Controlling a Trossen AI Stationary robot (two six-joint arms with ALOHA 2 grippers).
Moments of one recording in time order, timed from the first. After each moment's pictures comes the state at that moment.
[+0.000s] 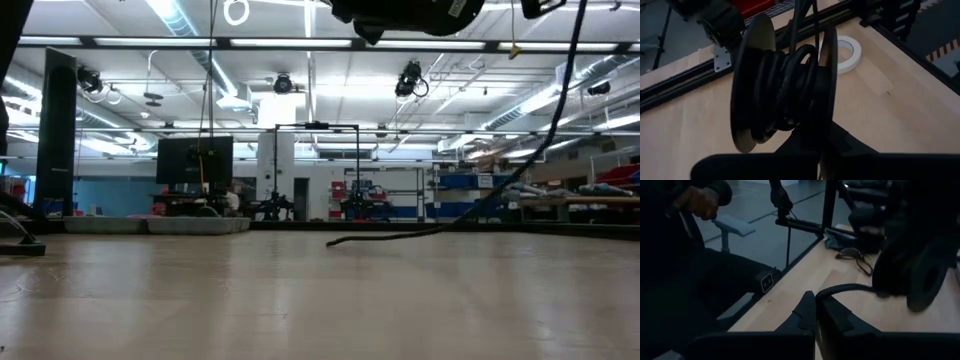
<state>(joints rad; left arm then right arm) -0.14 1.84 1.50 -0.21 0.05 0.30 0.52 0.72 0.57 -0.08 0.02 -0.04</state>
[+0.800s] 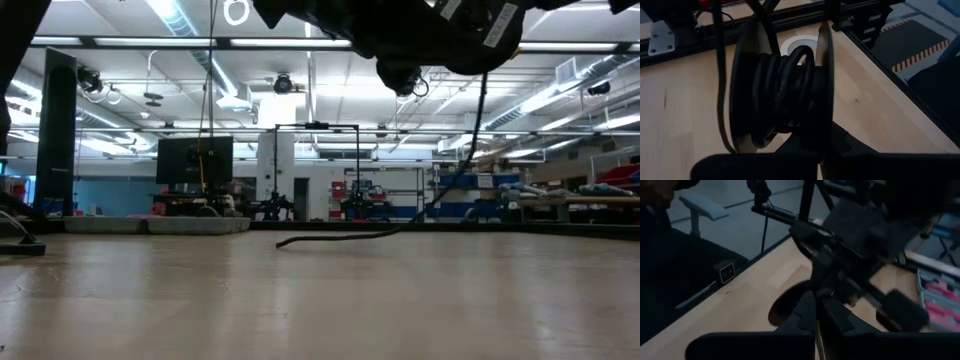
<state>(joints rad) -0.13 1.96 1.50 -0.09 0.25 0.15 0.21 0.84 0.64 -0.07 -0.19 -0.25</state>
